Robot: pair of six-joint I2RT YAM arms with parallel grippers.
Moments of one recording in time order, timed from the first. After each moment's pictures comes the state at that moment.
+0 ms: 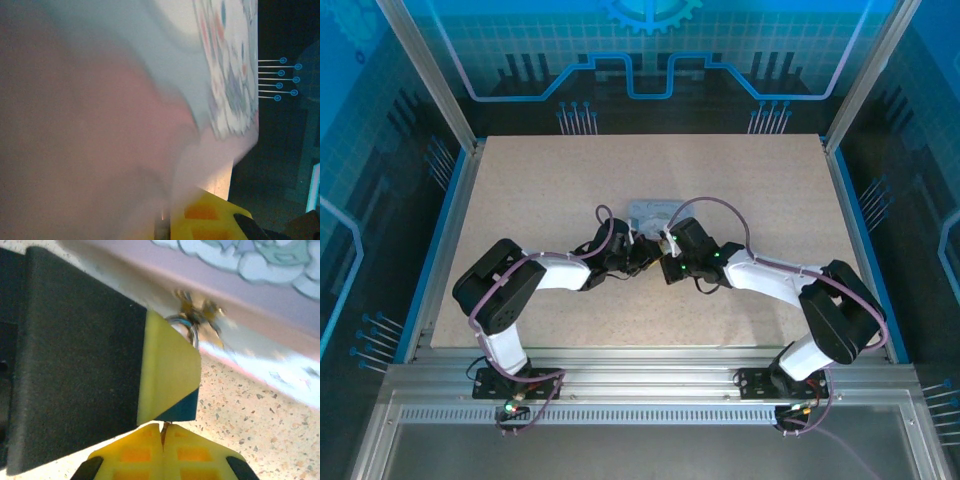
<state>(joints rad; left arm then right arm) -0.62 1.77 0.76 0.46 0.37 -1.22 0.70 1.53 0.85 -0.25 -0.05 0.32</state>
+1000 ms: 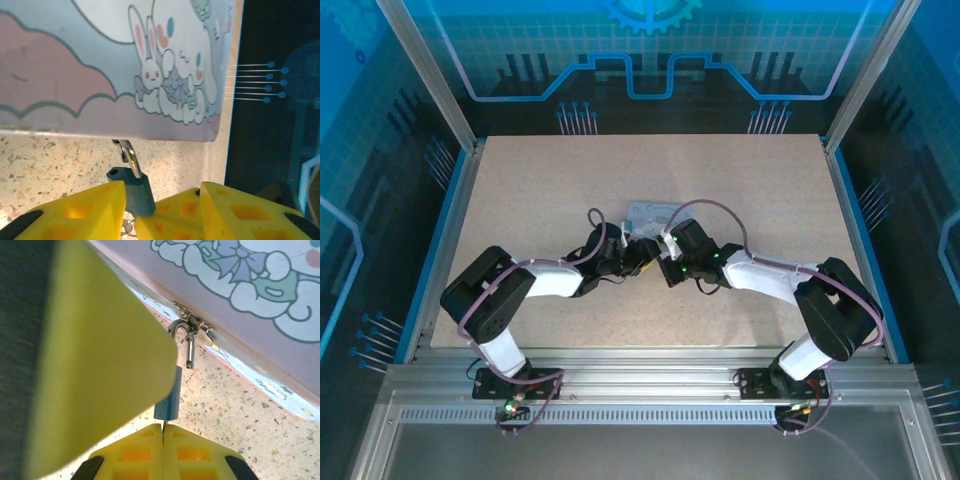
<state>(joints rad) -0.61 1.68 0.67 0.51 0.35 -1.22 0.69 1.56 0.84 -0.22 -0.09 0.20</state>
